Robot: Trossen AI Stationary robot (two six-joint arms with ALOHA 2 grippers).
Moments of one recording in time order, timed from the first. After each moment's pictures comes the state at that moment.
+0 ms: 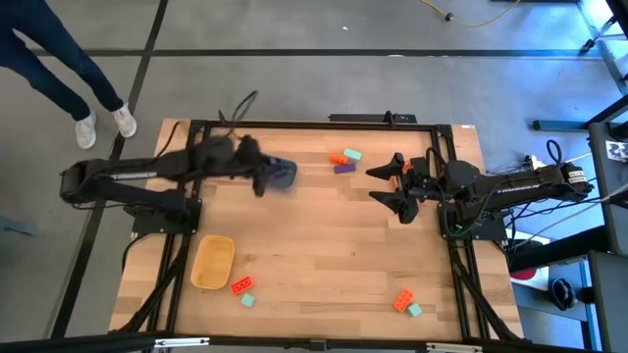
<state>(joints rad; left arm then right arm) 0.25 0.98 0.77 -0.13 -0.07 -0.30 0.07 0.86 0.55 0.48 0.09 0.31</state>
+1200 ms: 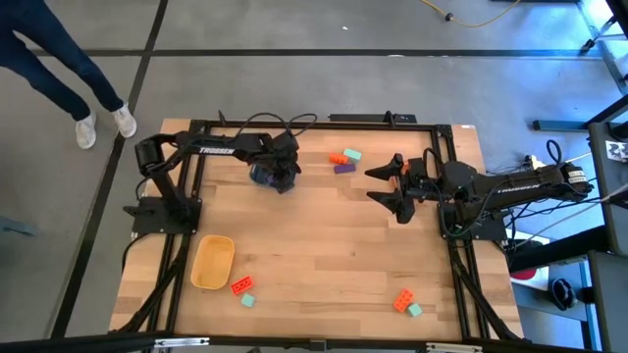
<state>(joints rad) 0.44 1.71 1.05 -0.50 -0.01 -0.07 0.07 0.86 0.55 0.43 0.11 0.31</state>
